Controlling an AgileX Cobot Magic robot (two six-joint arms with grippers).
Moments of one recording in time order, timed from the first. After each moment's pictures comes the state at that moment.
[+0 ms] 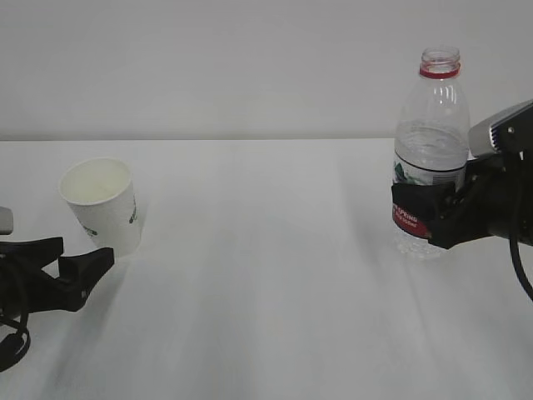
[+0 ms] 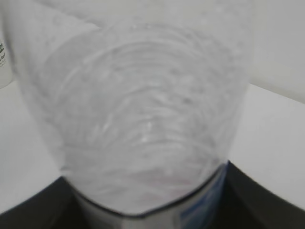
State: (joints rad) left arm -0.15 1.87 -0.25 0.27 -1.15 -0.18; right arm 0.08 1.51 -0.50 -0.78 -0.63 0.41
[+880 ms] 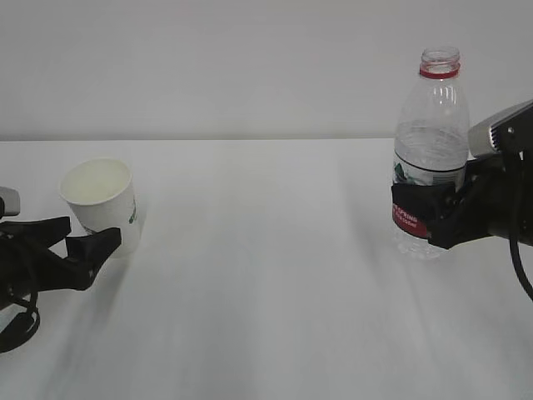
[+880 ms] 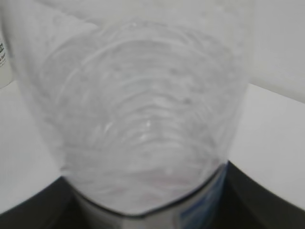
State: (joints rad) left arm -0.15 1.87 -0.31 0.29 -1.15 -0.18; right arm 0.08 1.51 -0.50 -0.78 -0.63 0.41
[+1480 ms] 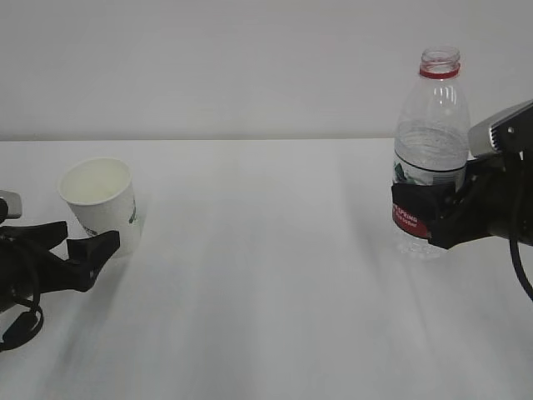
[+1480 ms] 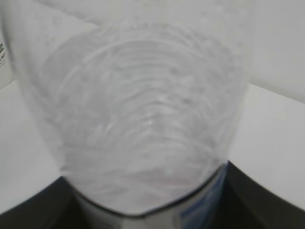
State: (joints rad) left arm -0.15 1.90 -0.32 0.26 -1.15 -0.18; right arm 0.08 1.51 -0.50 -0.78 -0.63 0.41
